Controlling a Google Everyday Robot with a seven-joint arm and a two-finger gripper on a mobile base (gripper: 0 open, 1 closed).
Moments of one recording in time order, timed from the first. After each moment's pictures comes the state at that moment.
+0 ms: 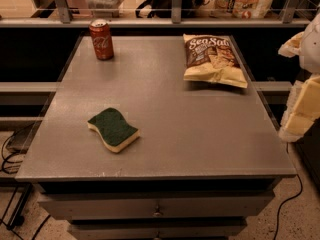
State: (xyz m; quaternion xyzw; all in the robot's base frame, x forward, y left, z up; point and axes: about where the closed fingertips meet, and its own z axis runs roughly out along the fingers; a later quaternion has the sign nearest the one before) arm 0.438 -0.217 0.976 -0.60 0.78 -0.03 0.16
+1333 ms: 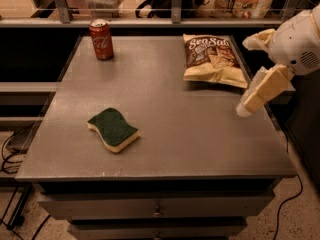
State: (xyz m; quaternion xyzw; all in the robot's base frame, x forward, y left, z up) arm 0.505 -0.163 0.963 -0.60 0.72 0.12 0.33
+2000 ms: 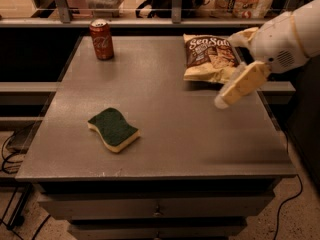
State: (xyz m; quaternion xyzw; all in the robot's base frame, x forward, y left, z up) arm 0.527 -0.129 0.962 -0.58 0.71 0.15 0.37
